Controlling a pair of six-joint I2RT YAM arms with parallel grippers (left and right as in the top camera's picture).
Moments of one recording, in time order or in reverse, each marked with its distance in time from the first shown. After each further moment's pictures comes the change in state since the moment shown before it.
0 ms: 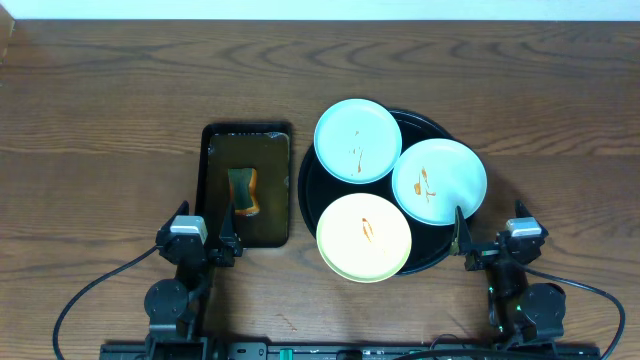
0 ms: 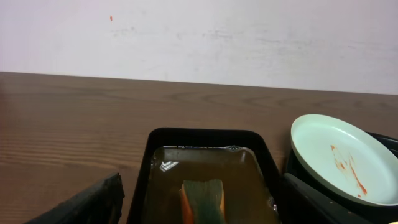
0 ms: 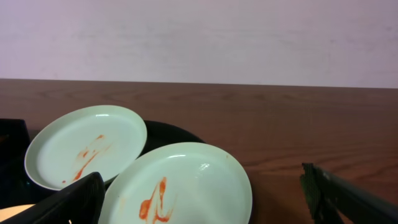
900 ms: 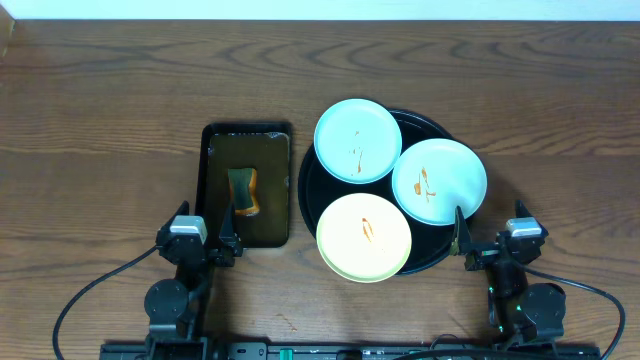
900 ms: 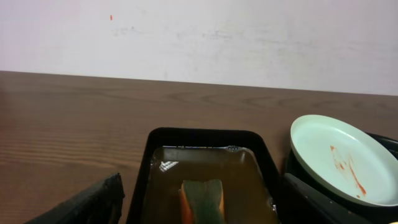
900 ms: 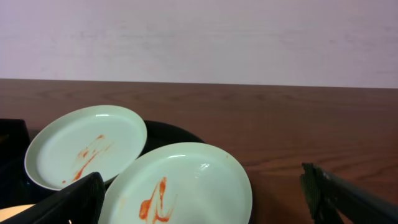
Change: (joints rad) left arm 0.000 0.000 0.000 0.000 0.000 -0.012; right arm 0.000 0.000 0.000 0.000 0.000 0.000
